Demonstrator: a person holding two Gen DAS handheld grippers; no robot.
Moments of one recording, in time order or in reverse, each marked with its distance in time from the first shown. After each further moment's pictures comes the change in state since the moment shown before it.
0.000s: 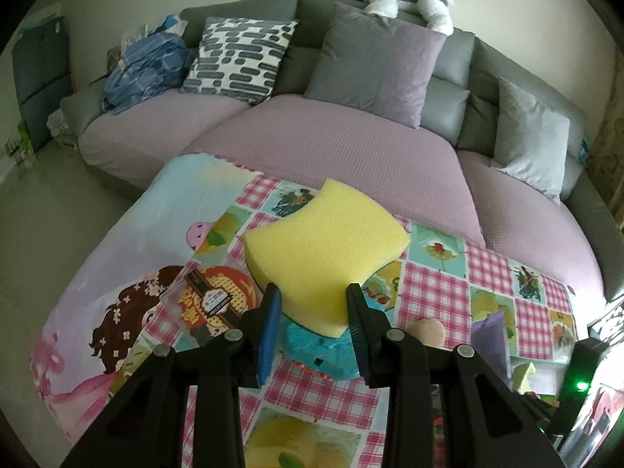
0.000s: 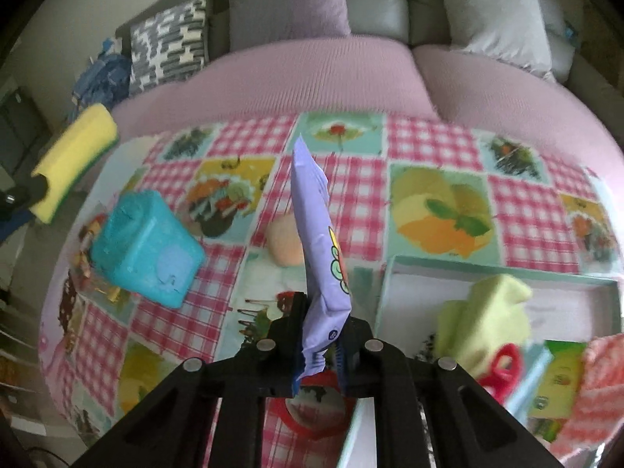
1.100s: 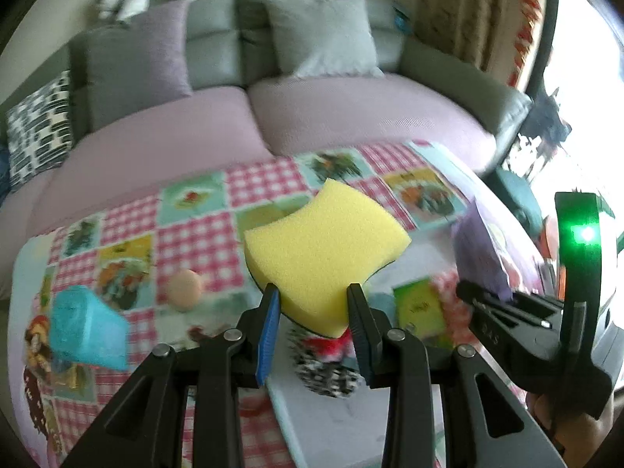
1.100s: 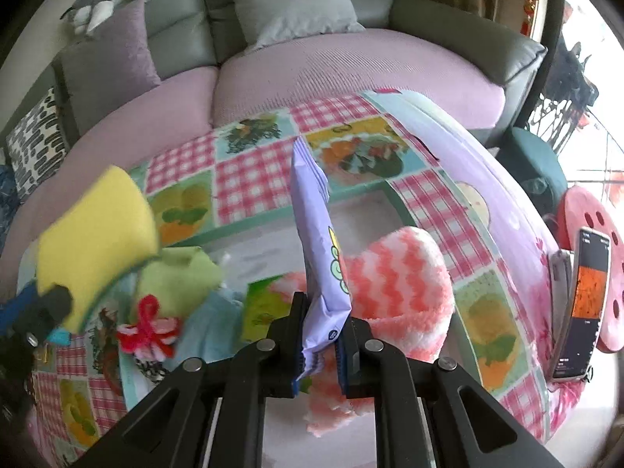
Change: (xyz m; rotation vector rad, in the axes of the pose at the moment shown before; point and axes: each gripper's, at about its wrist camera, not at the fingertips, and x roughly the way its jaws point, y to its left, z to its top) left arm -0.025 -0.232 -0.098 0.566 0.140 -0.382; right arm -0.080 -0.192 -0.058 0.406 -0.012 -0.306
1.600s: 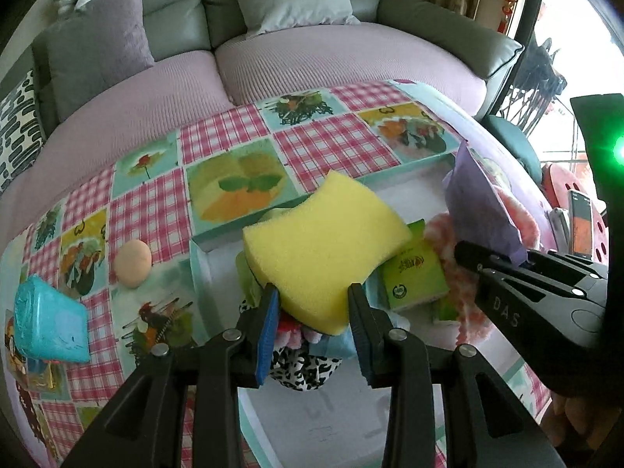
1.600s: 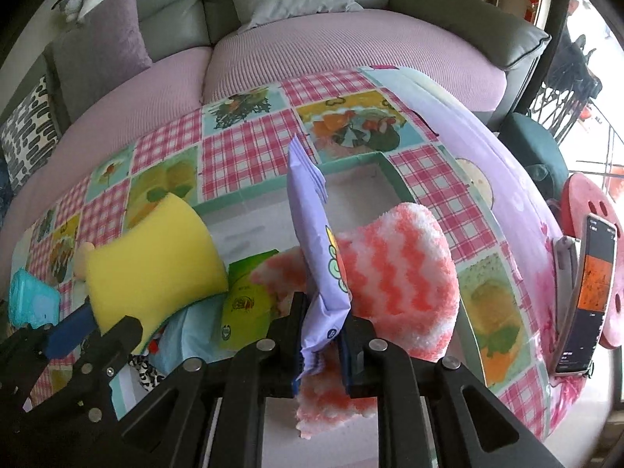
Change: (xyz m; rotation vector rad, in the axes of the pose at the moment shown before) left arm 0.048 -0.031 -0.021 0.067 0.140 -0.016; right arm 0.020 -0.002 -0.007 -0.014 0.063 -0.010
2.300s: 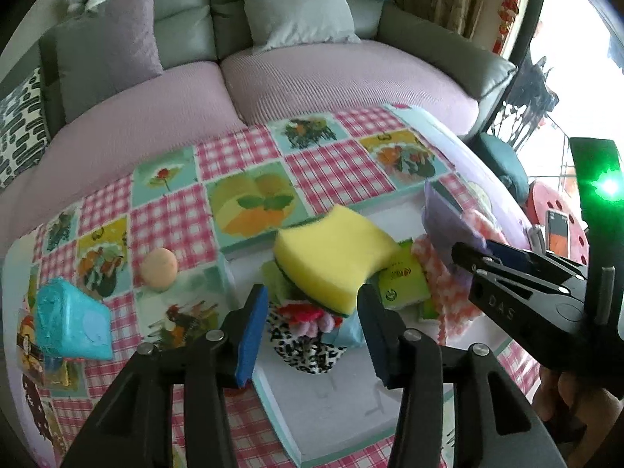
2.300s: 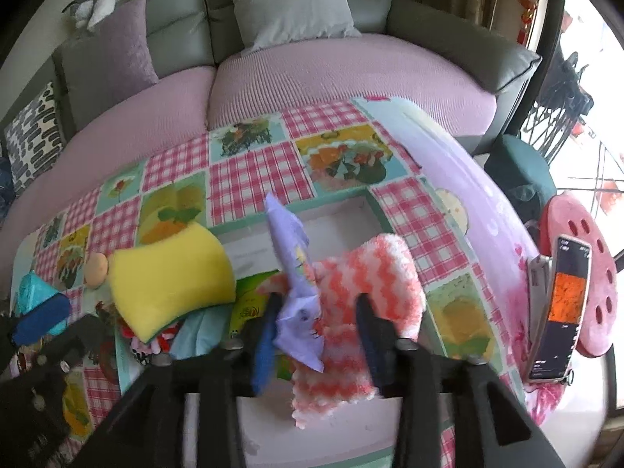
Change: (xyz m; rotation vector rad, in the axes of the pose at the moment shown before) left arm -0.047 0.021 0.007 -0.033 -0.049 -0.023; right arm -0.042 -0.002 0.002 -0.017 -0.087 -0.023
